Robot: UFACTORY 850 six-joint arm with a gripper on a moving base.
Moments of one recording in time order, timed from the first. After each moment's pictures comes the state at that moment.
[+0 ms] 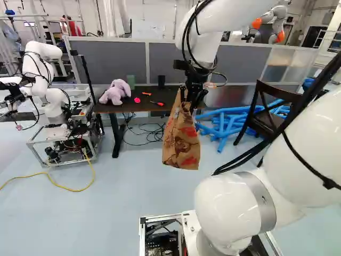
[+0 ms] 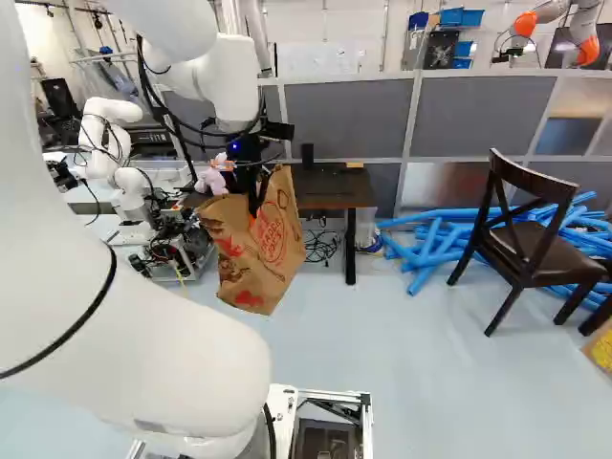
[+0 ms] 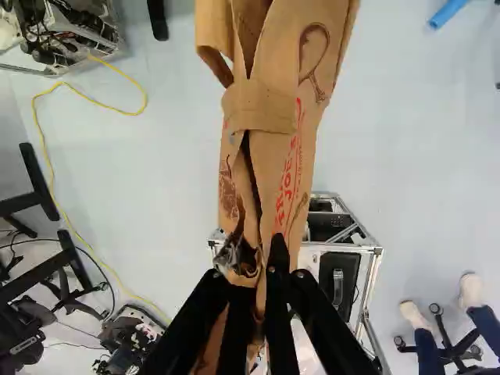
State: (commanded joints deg) arm 1.5 11.9 -49.0 8.0 -58.5 0.0
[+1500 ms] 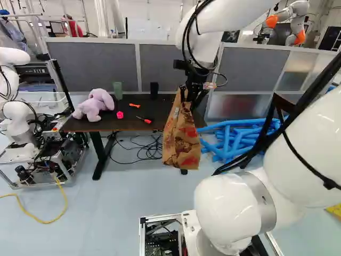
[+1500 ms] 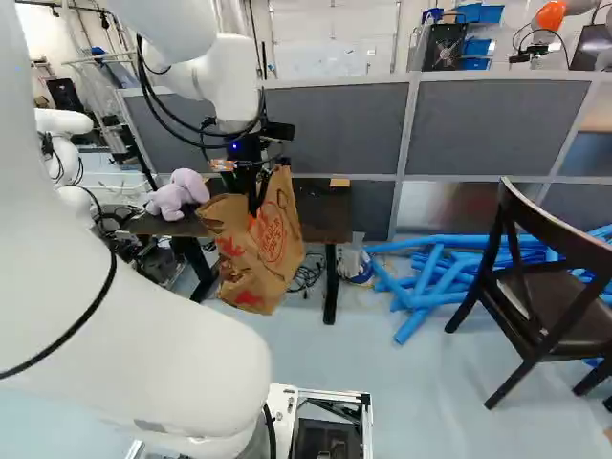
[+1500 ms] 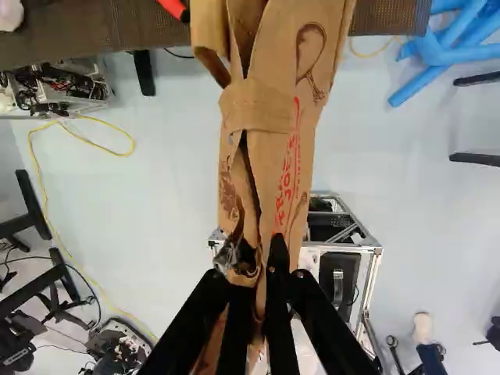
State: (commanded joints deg) arm 1.5 11.9 -49.0 8.0 -58.5 0.0
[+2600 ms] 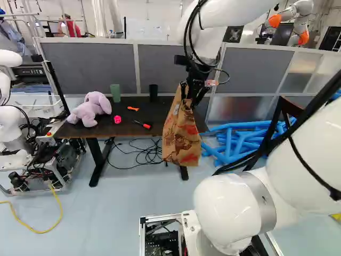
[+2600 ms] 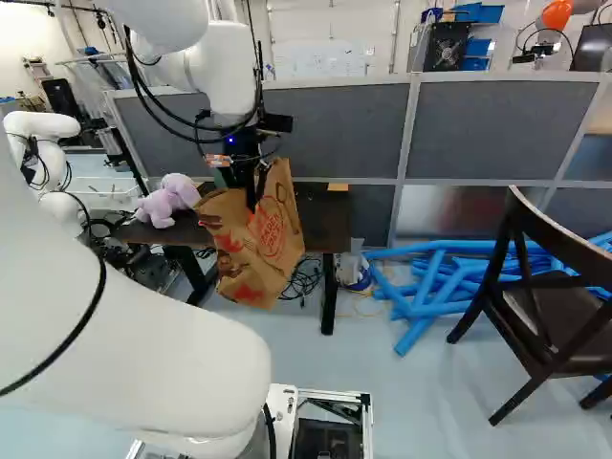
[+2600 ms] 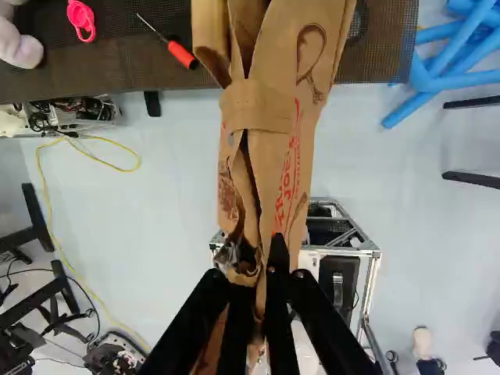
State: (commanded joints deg) arm 1.5 15.5 -49.0 8.0 -58.5 0.0
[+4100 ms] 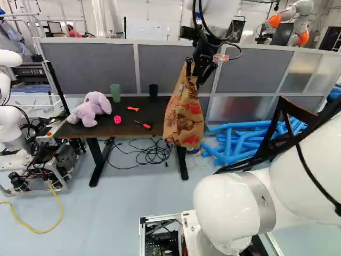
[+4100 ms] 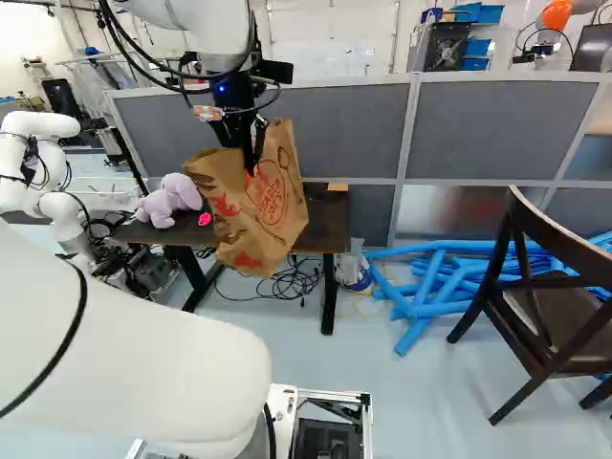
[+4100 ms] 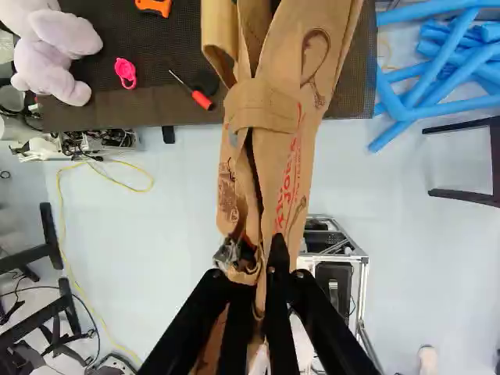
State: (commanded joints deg) arm -0.7 18.3 -57.7 8.0 -64.3 0.0
